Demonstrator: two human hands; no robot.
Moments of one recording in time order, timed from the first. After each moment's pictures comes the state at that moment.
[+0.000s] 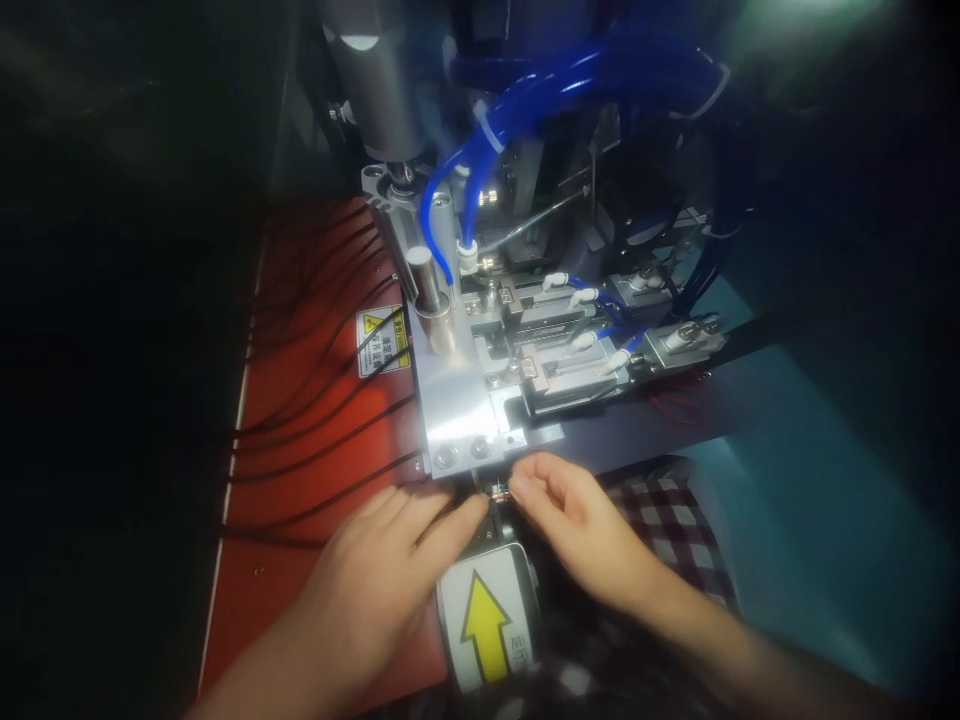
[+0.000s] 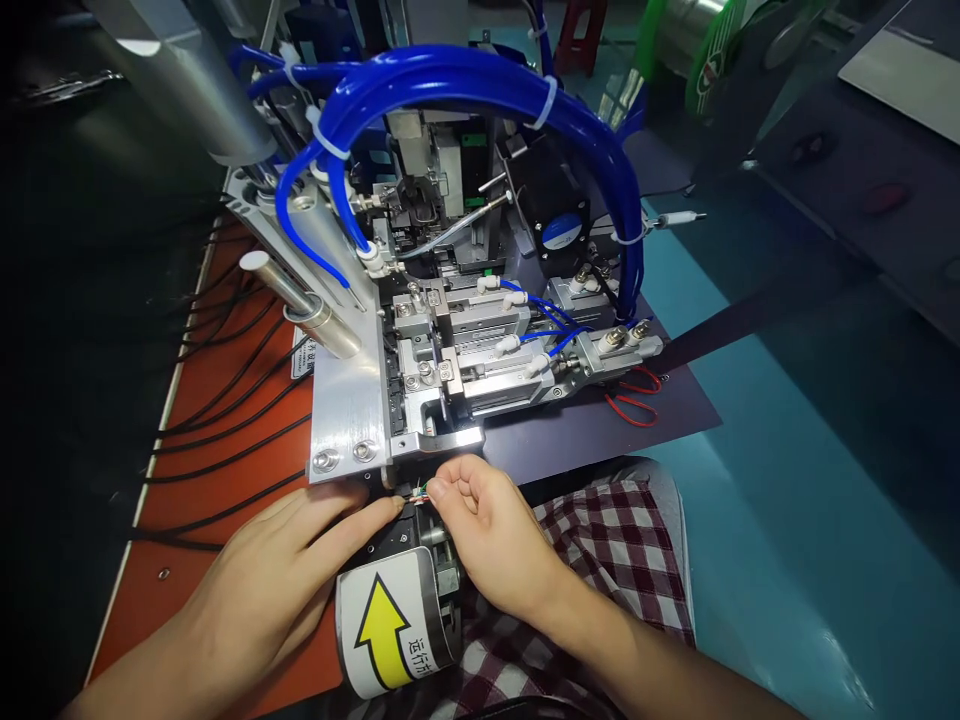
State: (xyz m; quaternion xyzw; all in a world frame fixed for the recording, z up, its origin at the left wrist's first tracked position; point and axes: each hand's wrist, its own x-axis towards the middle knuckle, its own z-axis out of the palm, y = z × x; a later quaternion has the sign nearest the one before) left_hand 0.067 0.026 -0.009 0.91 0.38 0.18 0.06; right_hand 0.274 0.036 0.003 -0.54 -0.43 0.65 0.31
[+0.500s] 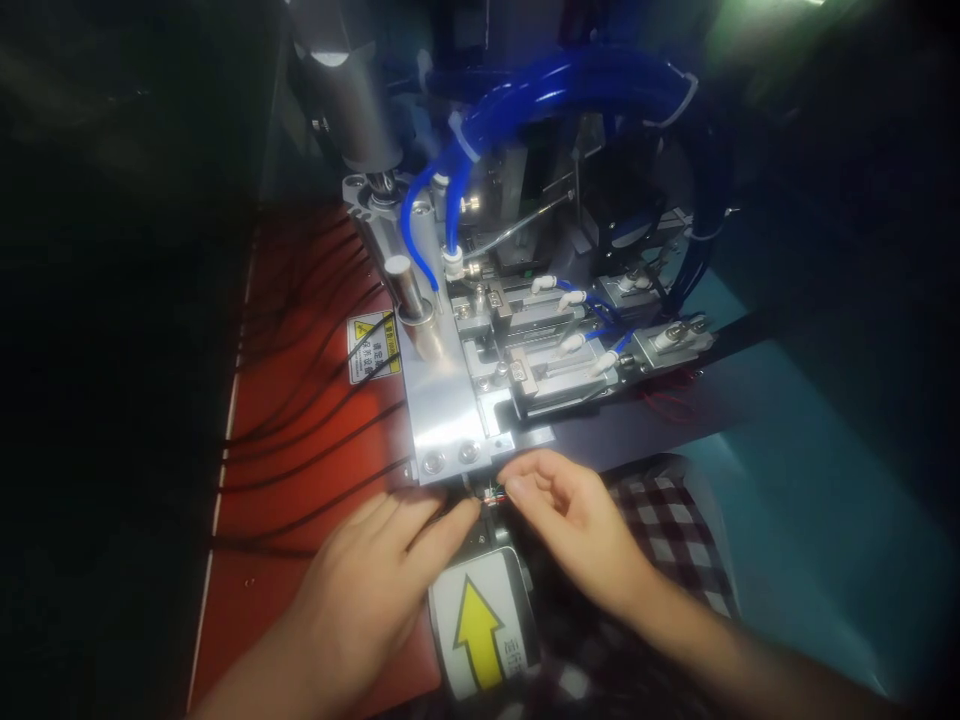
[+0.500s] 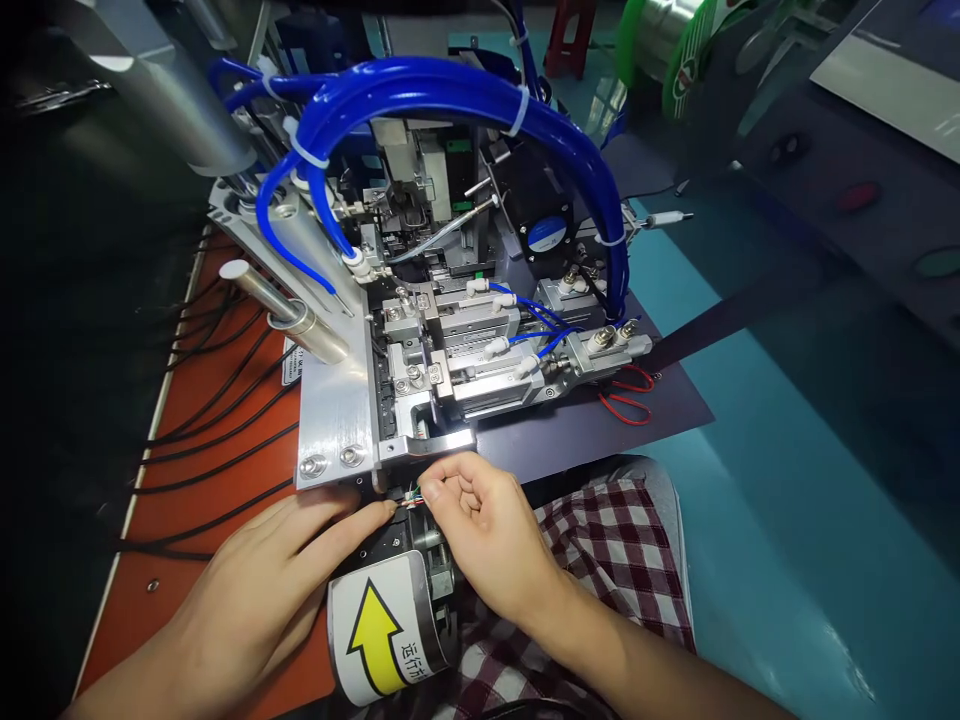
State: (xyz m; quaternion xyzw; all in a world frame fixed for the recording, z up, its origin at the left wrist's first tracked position) left_hand 0.069 0.027 -0.006 0.91 0.37 0.19 0.07; right_hand 0.278 0.032 0.000 -0.54 -0.43 0.62 0.36
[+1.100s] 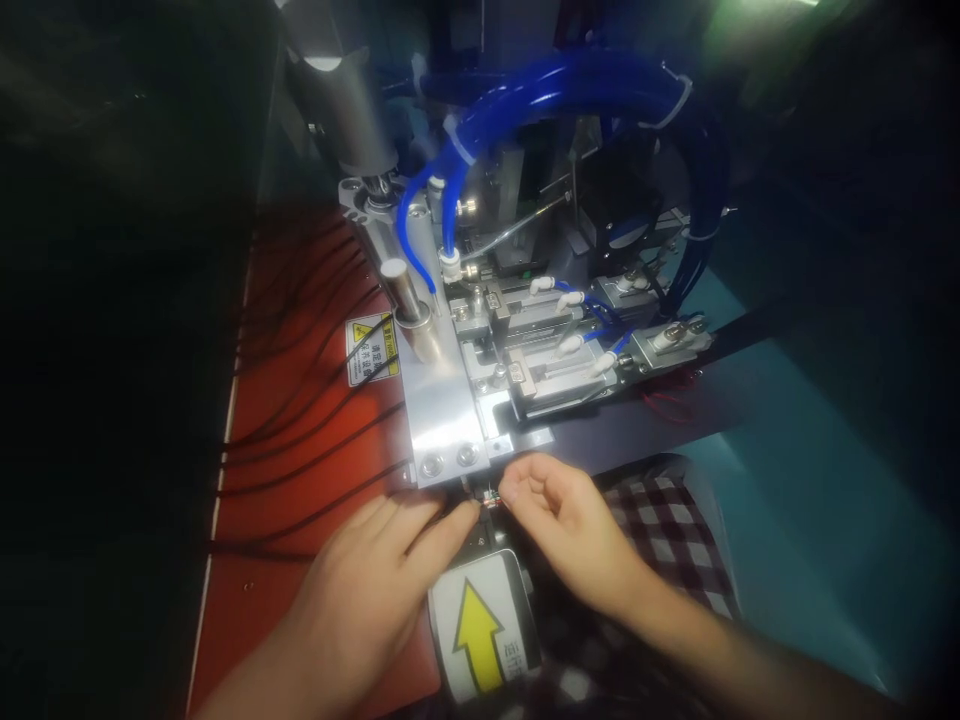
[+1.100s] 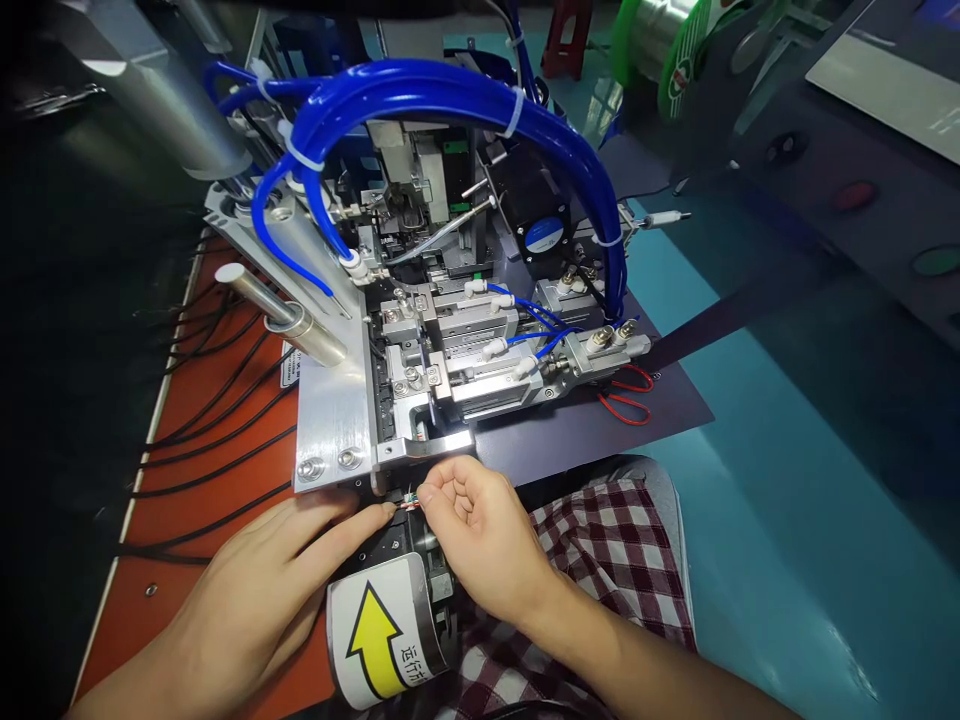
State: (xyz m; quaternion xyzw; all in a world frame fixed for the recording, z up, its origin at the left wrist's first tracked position) left_hand 0.067 0.027 -0.006 0.91 0.37 0.18 0.08; right_hand 0.273 0.032 -0.002 -0.55 -0.42 0.63 0.34
